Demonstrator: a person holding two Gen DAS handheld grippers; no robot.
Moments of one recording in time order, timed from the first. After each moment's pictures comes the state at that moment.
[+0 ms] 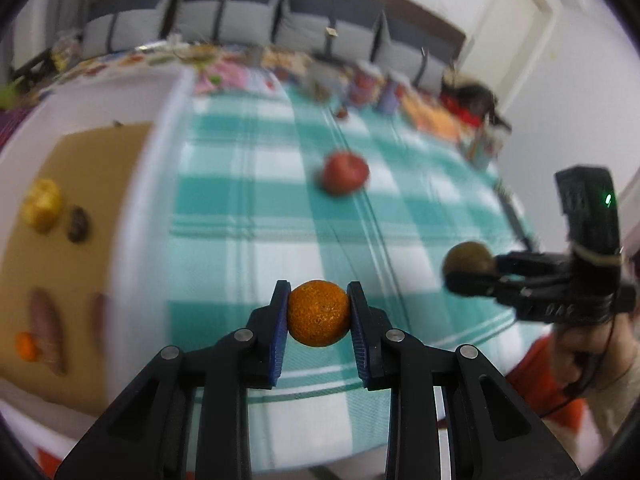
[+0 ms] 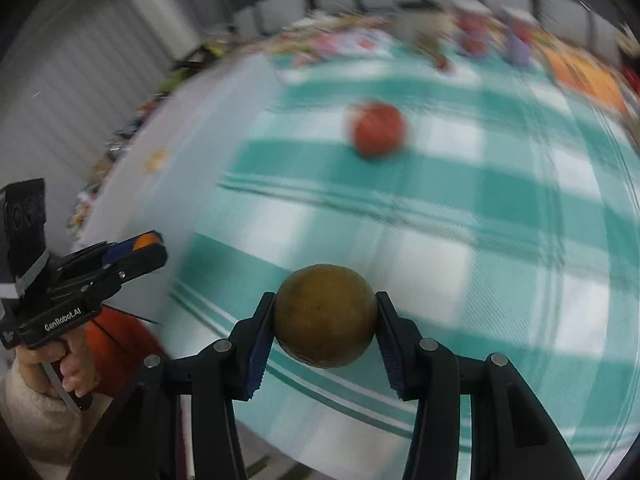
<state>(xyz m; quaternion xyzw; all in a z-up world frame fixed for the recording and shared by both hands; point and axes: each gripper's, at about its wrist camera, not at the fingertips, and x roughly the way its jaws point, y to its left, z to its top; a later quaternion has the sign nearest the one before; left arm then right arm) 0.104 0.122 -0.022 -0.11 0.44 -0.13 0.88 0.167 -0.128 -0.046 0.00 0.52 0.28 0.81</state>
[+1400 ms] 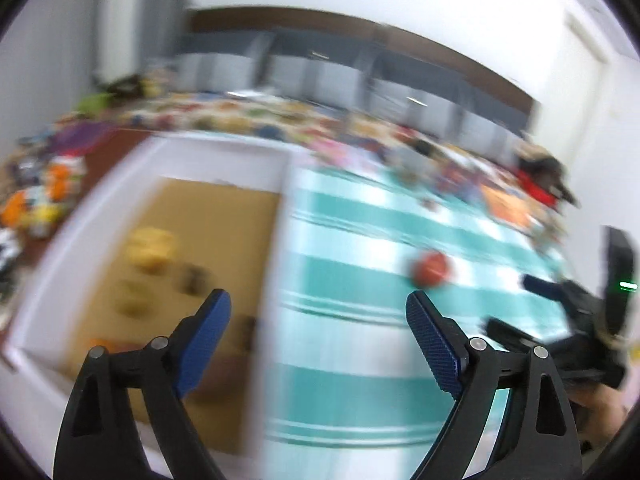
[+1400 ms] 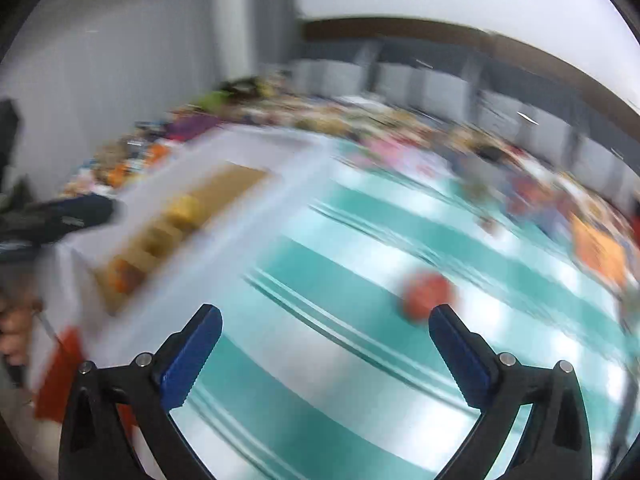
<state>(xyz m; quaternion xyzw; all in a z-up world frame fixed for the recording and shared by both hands) 0.108 0.143 0.016 -0.11 0.37 0.00 0.92 0.186 -0.082 -0.014 -0.12 0.38 0.26 0.88</state>
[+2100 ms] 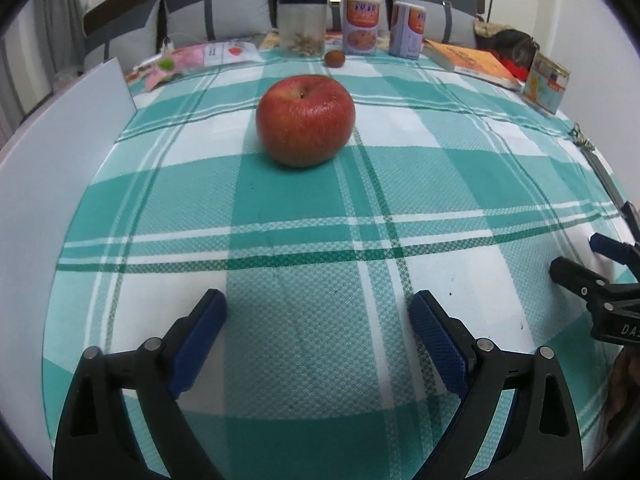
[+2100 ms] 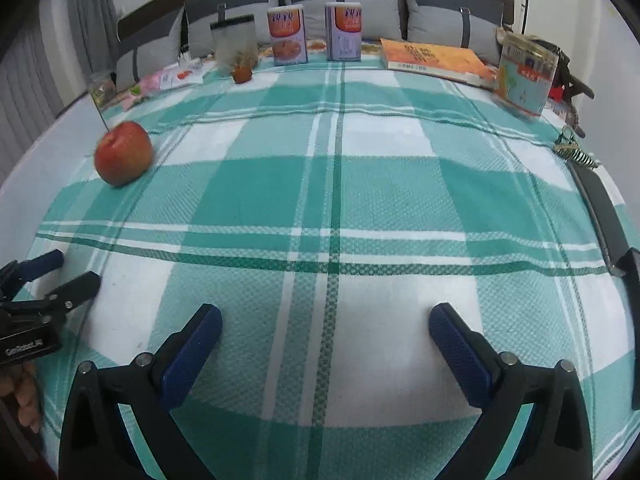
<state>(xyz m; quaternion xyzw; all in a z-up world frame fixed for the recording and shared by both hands) 0.196 -0.040 -0.157 0.02 0.45 -0.04 0.89 0.216 -0.291 -0.143 -0.03 0.45 0.04 0.89</state>
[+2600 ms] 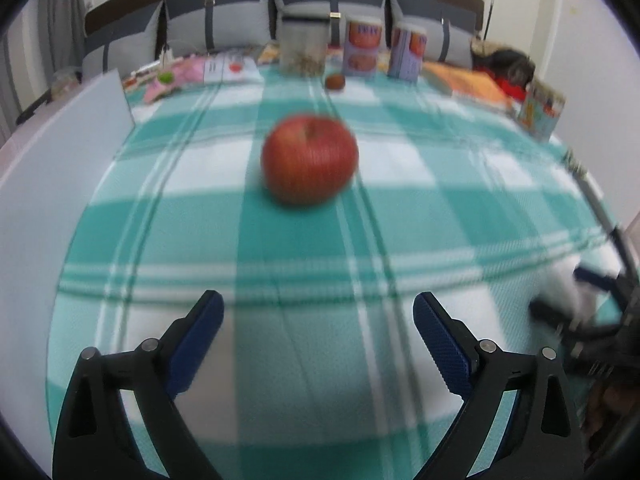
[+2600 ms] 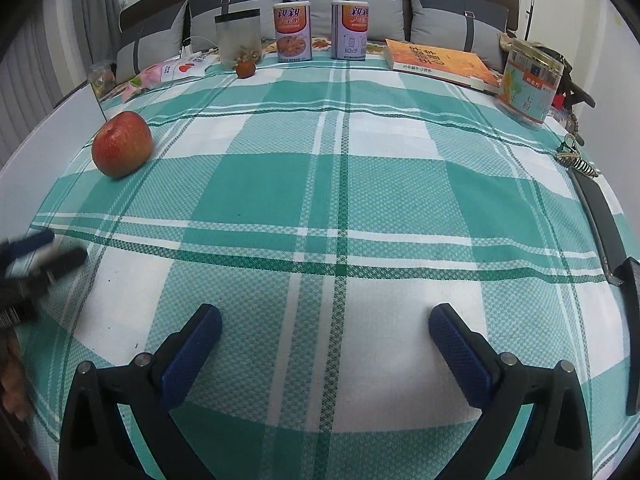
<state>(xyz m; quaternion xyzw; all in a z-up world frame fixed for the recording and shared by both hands) 0.216 -0.032 -0.135 -0.01 0.43 -0.06 0.90 0.220 -0.283 -0.146 -0.04 0.45 0.04 0.89</state>
